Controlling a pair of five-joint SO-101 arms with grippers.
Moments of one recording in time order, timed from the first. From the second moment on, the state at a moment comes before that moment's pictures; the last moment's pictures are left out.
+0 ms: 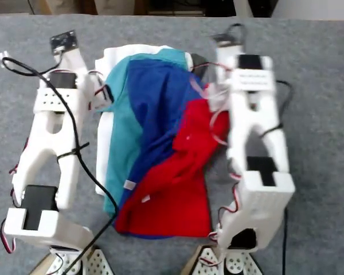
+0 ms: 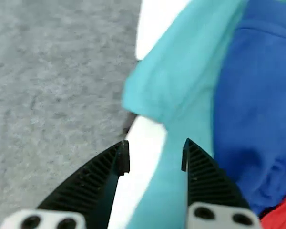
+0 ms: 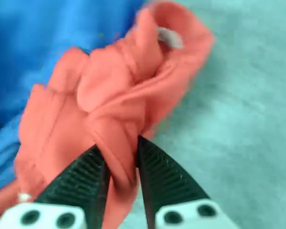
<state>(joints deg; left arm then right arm) 0.3 1.1 3.6 67.6 11.4 0.6 21.8 -16.7 86.5 1.8</state>
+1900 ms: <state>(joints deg) -36.7 67.4 -92.8 96.2 3.6 23.4 13.0 25.5 52.8 1.8</state>
